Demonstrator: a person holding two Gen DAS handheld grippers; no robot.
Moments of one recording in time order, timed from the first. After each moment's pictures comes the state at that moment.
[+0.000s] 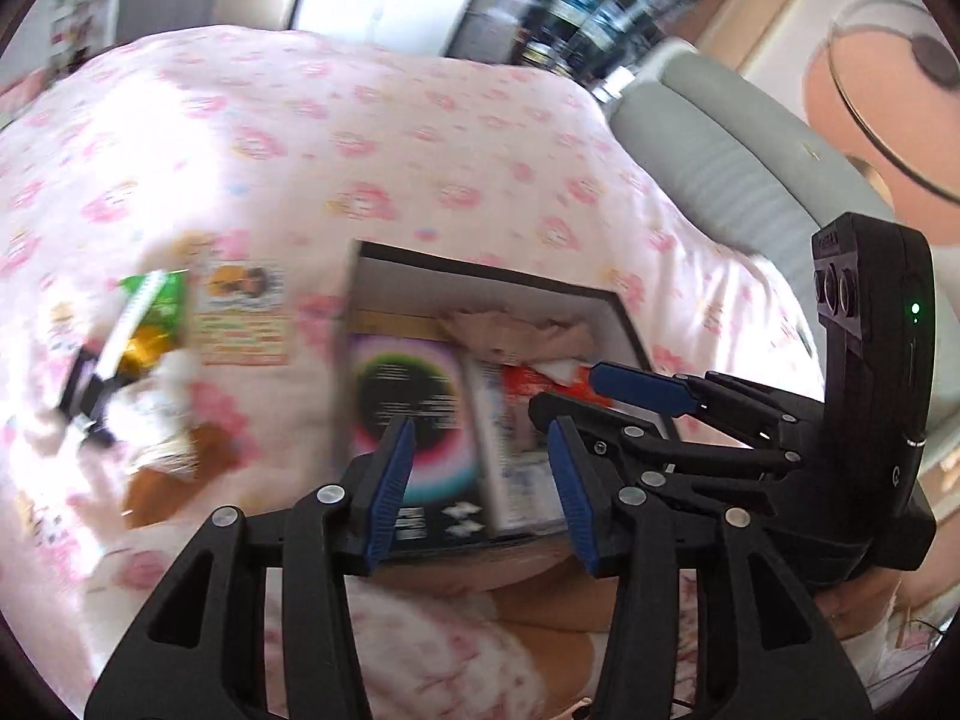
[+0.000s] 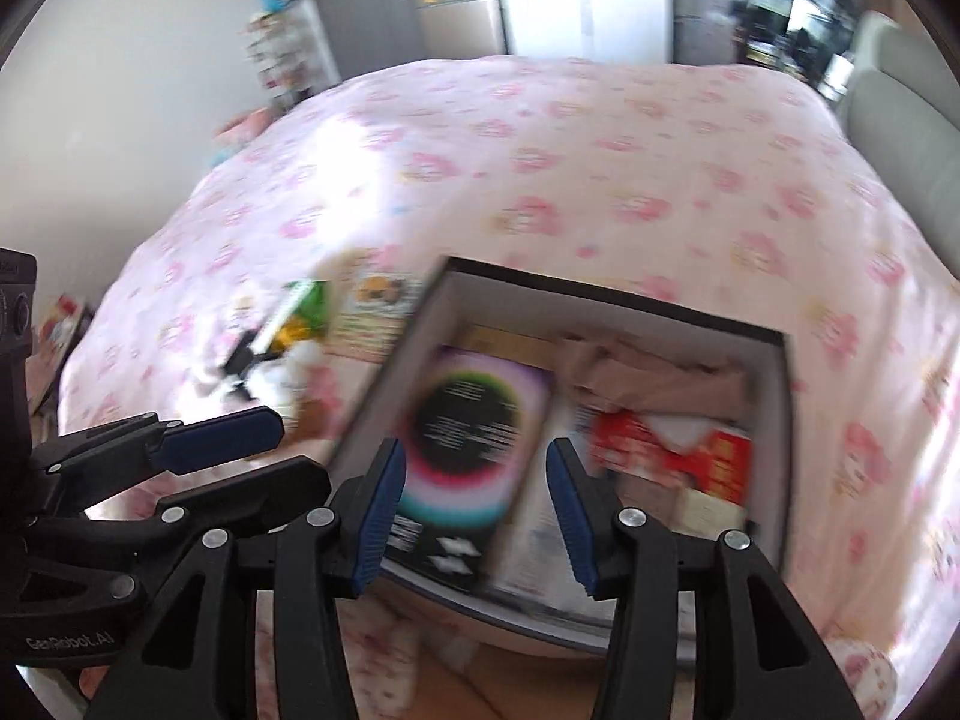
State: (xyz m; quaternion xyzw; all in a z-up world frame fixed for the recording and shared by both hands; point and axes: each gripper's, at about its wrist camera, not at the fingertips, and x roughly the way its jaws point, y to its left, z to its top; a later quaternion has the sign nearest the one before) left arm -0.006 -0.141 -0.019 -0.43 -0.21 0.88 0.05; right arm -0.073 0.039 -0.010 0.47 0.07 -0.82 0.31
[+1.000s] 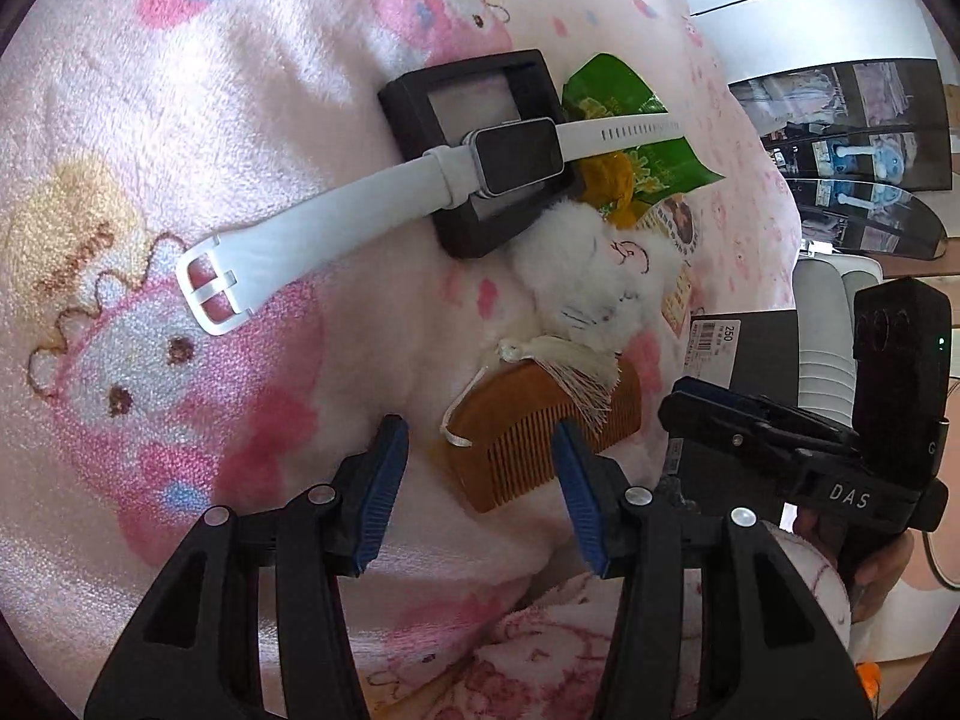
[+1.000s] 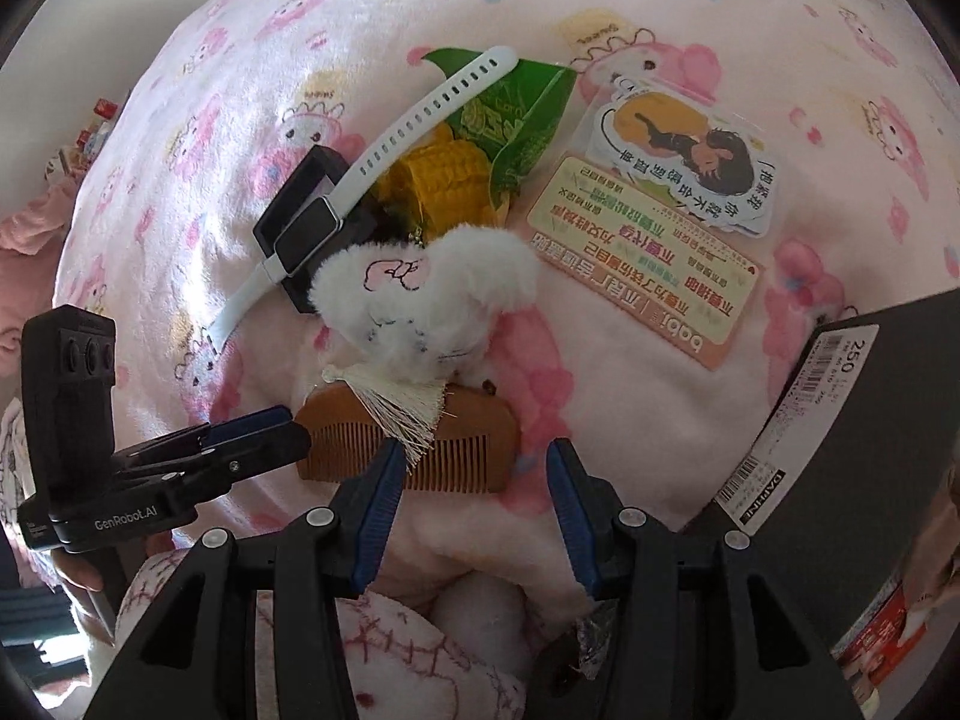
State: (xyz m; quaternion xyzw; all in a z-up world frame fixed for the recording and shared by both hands) left arm 0.049 -0.356 -0.242 -0.48 -0.51 0.71 -0.08; right arm -0.110 -0.200 -0.164 0.65 0.22 -0.61 0.39
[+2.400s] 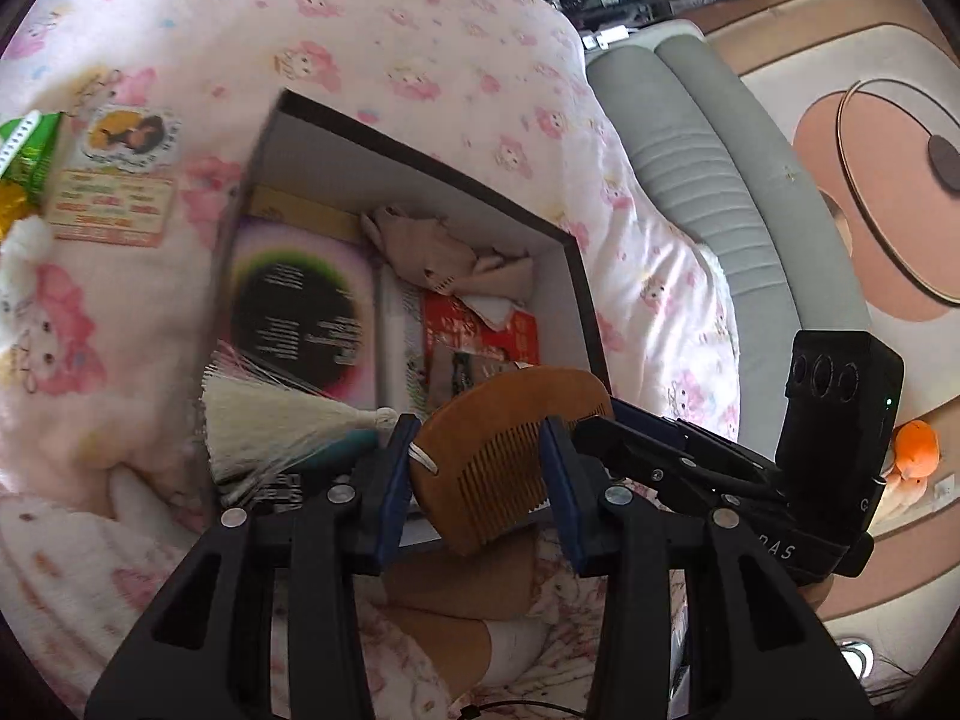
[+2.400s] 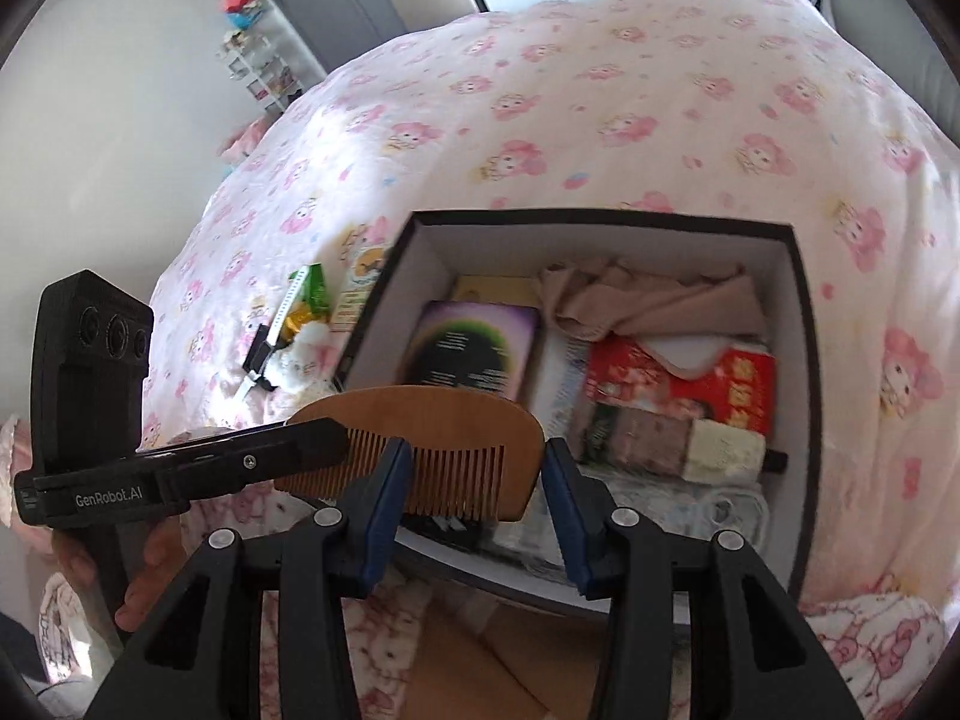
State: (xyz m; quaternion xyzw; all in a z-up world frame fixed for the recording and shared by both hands) left arm -0.076 -0.095 -0.094 -0.50 -0.34 0.78 0.17; right arm -0.089 0.112 -0.039 0.54 -0.02 -0.79 0.29
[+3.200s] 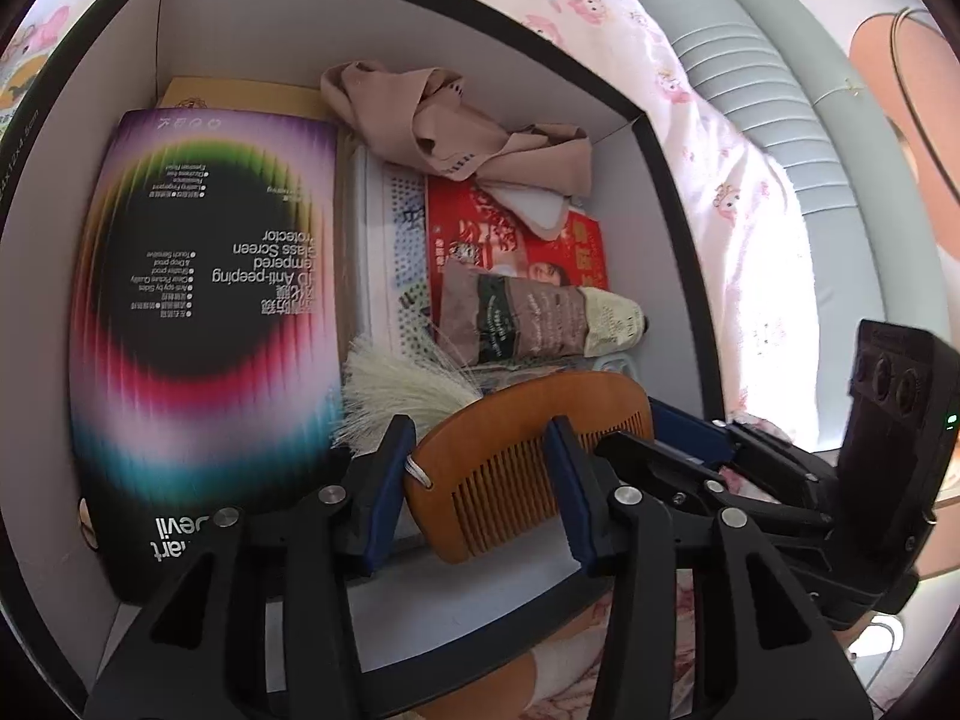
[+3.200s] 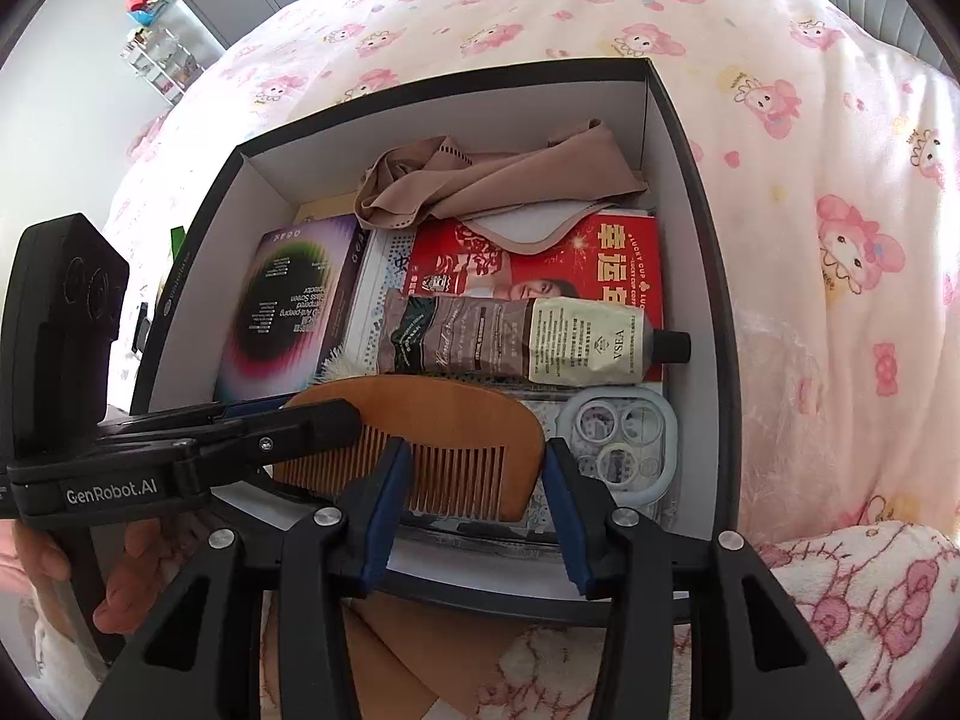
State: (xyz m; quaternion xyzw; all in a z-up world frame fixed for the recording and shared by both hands) left arm -0.112 -0.039 -0.168 -0.59 -0.26 0.75 0.16; right arm -0.099 0.157 -0.115 0.59 -0.01 -0.78 0.20
